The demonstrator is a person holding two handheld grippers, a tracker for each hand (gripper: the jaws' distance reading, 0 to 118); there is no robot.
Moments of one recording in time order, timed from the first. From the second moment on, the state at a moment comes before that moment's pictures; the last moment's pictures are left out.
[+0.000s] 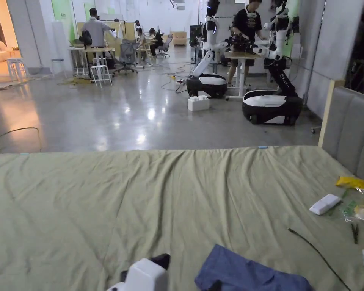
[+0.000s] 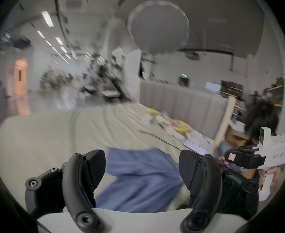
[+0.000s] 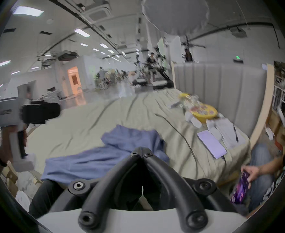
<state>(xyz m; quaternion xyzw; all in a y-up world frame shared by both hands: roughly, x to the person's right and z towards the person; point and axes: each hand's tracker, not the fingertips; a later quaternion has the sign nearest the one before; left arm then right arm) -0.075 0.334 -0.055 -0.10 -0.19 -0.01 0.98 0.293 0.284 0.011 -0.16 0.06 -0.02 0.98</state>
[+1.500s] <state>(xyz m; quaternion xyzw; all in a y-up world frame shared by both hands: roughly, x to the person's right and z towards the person) -0.249 0.159 -0.133 -0.47 0.02 0.15 0.87 0.272 0.275 0.014 -0.19 0.10 -0.01 0.98</state>
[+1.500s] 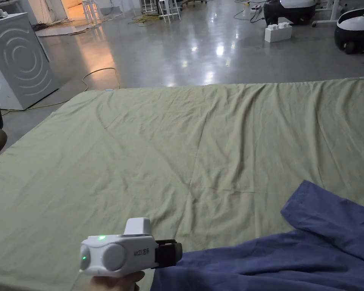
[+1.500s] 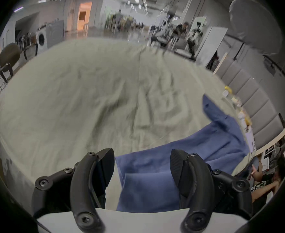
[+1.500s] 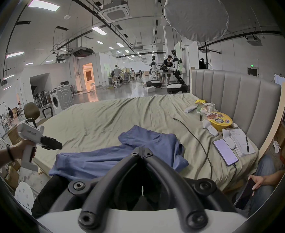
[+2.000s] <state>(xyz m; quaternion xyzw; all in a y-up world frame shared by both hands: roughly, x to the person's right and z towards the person) -0.218 0.122 -0.160 -0.55 0.01 0.06 0.83 0.288 0.247 -0.024 -0.25 0.09 -0.01 0.96</state>
